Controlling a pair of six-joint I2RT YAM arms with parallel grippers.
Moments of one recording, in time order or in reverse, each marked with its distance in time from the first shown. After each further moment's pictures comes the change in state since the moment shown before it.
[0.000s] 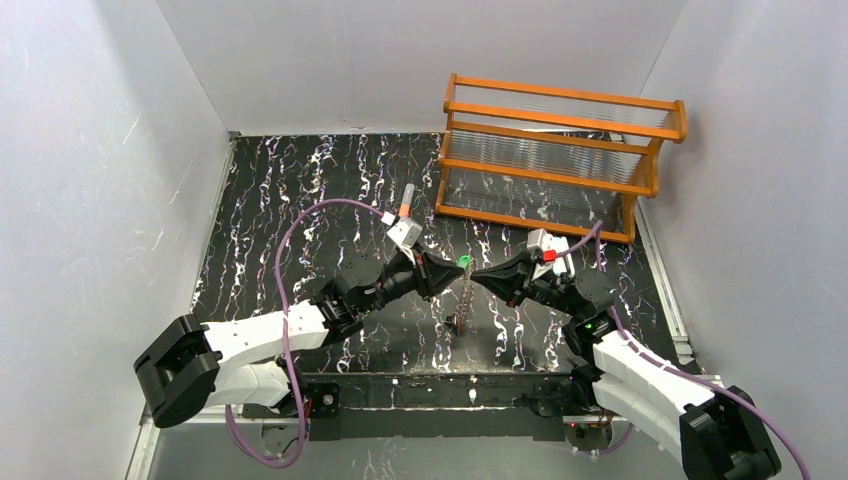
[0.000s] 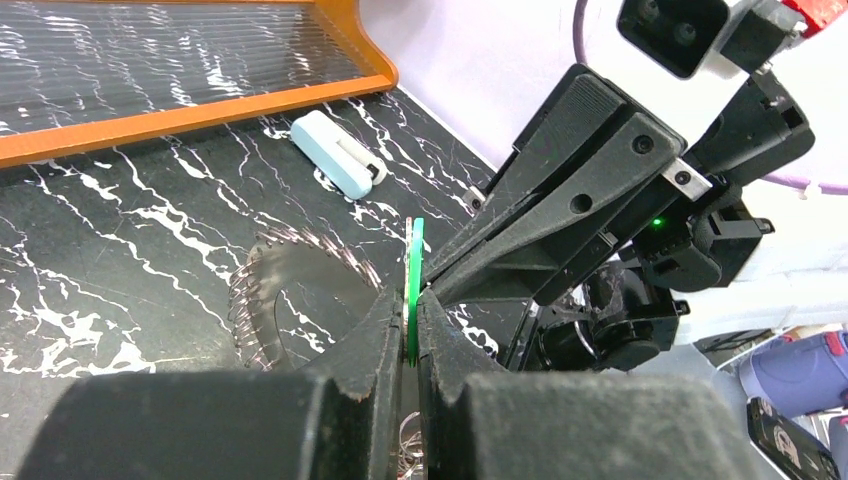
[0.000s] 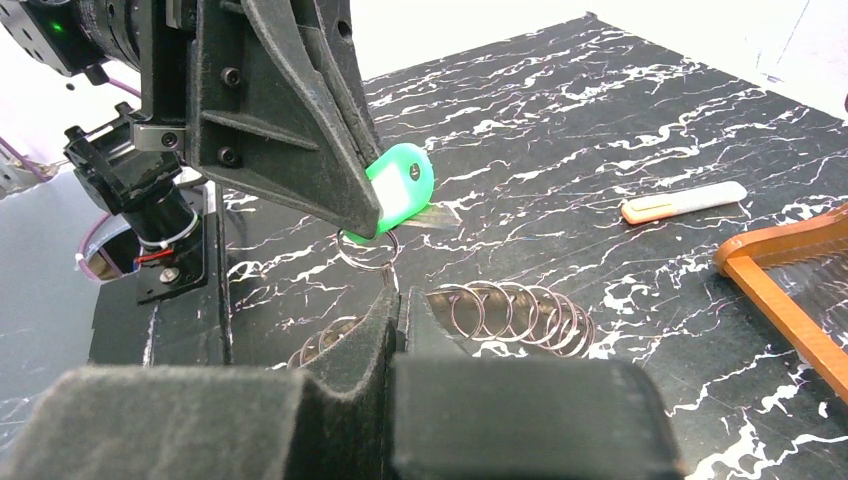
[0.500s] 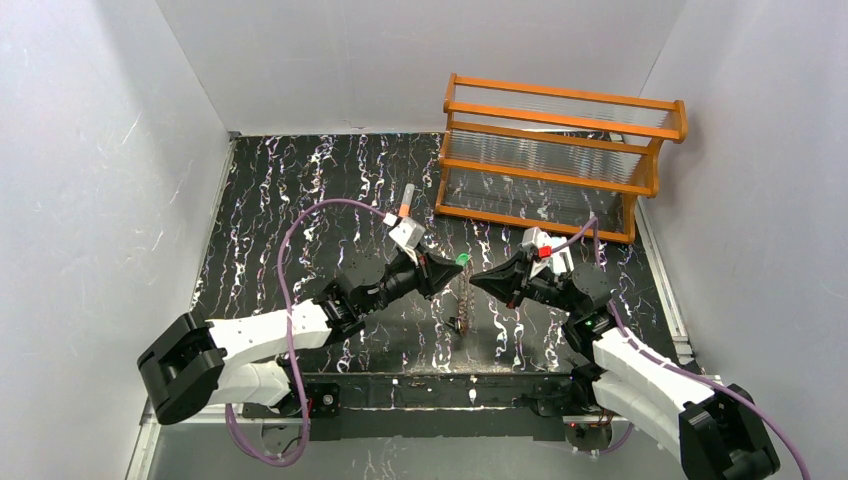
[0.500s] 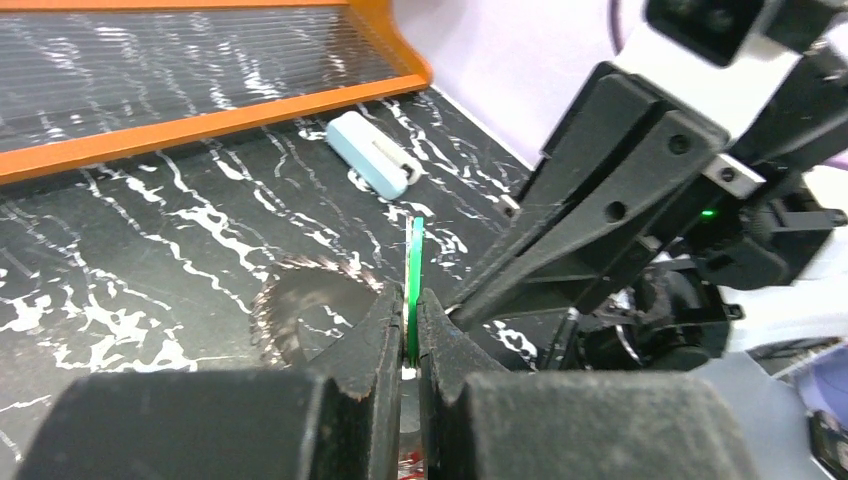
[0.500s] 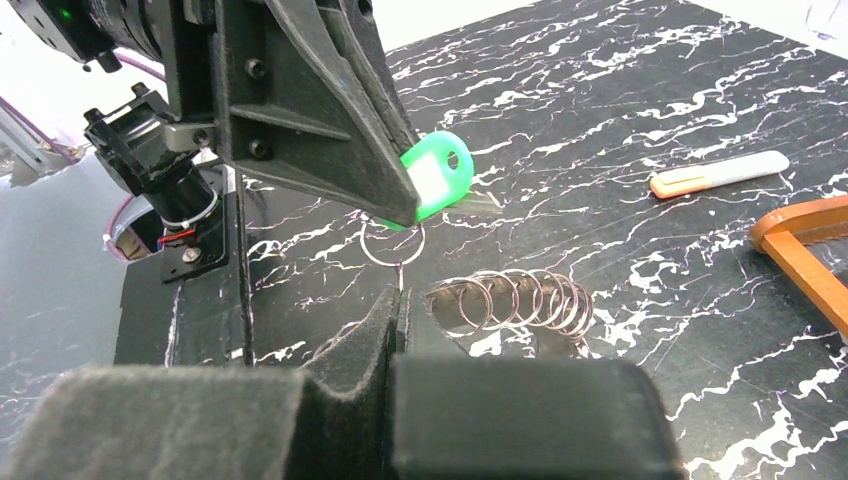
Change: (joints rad) left arm -0.002 0.012 0.001 -0.004 -0.016 0.056; right arm -0.005 0.014 0.018 -0.062 -0.053 0.005
